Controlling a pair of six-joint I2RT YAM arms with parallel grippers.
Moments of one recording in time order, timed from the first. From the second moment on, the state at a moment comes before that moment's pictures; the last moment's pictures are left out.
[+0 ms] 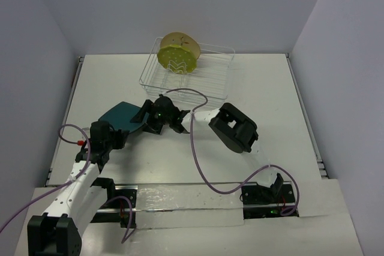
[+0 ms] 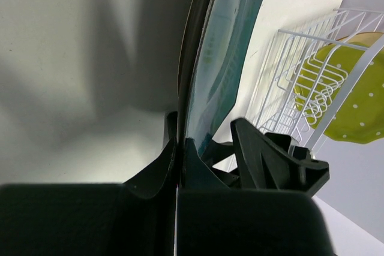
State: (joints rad) left arm -0.11 0.76 0.32 -0.32 -0.08 -1.56; right arm 0.92 2.23 1.41 0.33 -0.21 1.31
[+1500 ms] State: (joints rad) left arm -0.17 0.74 0.75 -0.68 -0.32 -1.33; right arm 0.86 1.53 1.16 0.38 -0.06 0.29
